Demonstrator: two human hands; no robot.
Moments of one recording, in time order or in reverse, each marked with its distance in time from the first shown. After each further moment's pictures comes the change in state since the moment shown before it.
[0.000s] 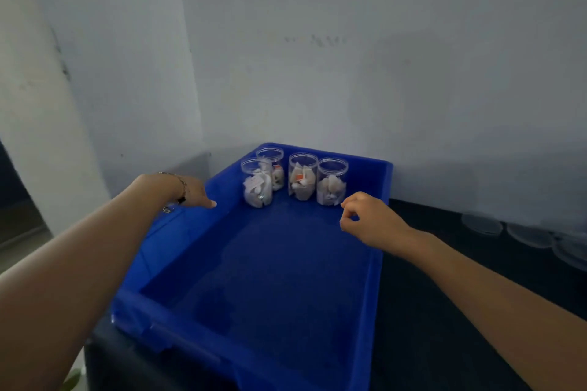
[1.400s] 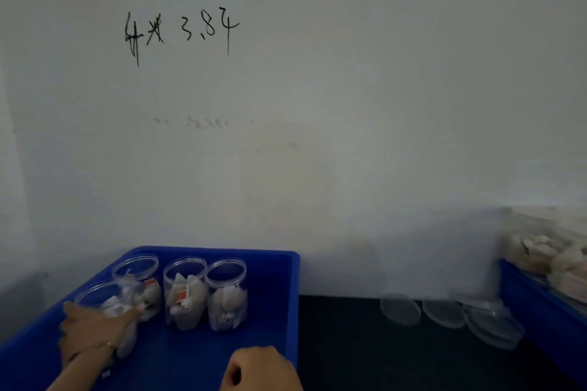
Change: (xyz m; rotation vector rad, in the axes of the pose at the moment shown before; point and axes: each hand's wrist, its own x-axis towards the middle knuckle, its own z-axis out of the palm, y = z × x) left_hand 0.177 0.127 0.027 -1.172 0.582 -0.354; right_hand 0.072 0.022 0.010 0.179 -0.370 0.397
